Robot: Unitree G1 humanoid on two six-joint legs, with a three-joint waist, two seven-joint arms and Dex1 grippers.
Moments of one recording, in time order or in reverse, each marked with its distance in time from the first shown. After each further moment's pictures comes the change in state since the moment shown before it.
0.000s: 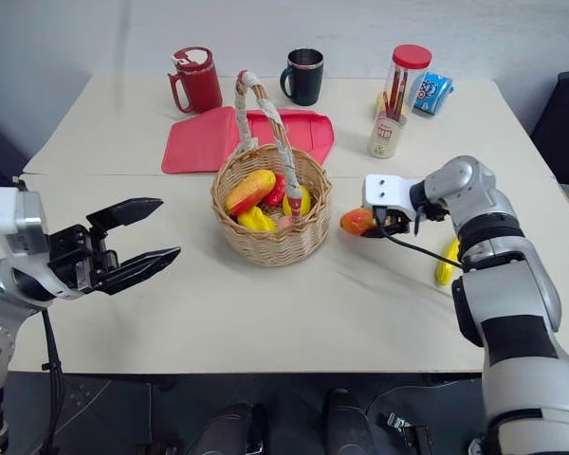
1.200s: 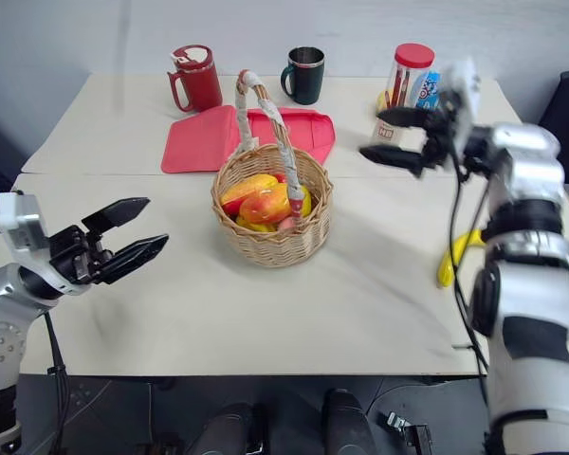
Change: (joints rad) left arm -0.001 -0.020 -0.044 0.158 0.080 -0.071 -0.060; right arm 0.178 -0.090 -0.446 -0.437 0.490 0.502 0.111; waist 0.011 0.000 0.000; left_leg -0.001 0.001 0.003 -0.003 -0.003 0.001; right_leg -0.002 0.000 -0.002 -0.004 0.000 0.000
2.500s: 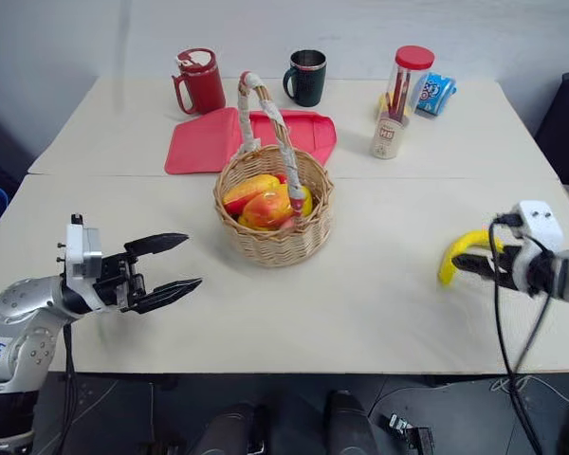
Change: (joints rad) left arm 0.036 -0.019 -0.147 0.038 0.187 -0.154 -0.113; right arm 0.523 -0.179 -0.138 -0.742 0.292 1.266 -0.990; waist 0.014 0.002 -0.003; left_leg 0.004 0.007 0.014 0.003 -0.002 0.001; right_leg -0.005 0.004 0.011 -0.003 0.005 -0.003
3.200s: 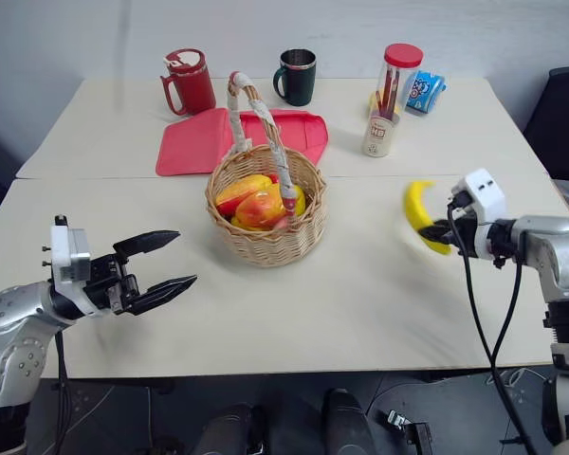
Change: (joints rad) left arm 0.050 -0.002 0.072 -0.098 -0.051 0.044 0.082; right arm -0.124 -0.029 0.303 0.132 -0.127 -0.784 0.632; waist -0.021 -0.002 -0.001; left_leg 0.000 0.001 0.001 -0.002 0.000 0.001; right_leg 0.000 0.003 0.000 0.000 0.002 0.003
